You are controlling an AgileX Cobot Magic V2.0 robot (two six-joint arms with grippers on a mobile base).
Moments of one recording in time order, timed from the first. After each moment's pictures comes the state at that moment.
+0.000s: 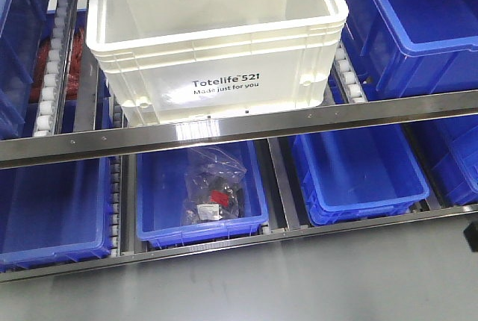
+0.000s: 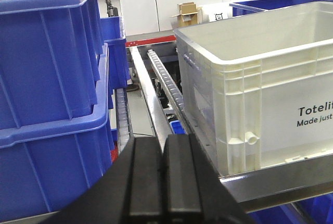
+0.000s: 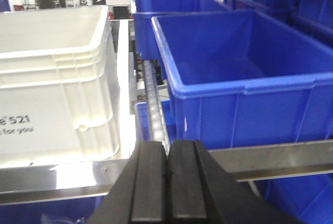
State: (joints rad) left arm -0.01 0.01 0.03 -0.36 -0.03 0.45; right arm 0.00 0.29 -0.11 -0.57 -0.06 0.59
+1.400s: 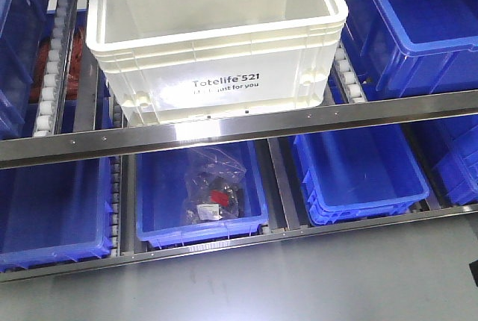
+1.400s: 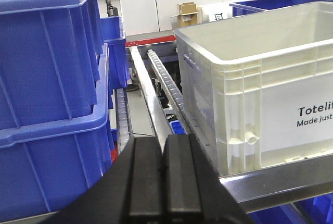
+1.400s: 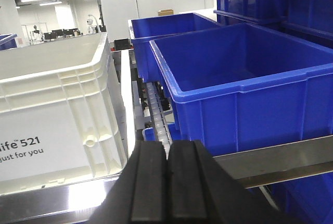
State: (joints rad) left arm -0.01 0.01 0.03 -0.36 -0.03 0.45; right arm 0.00 0.01 0.03 -0.07 -0.03 0.21
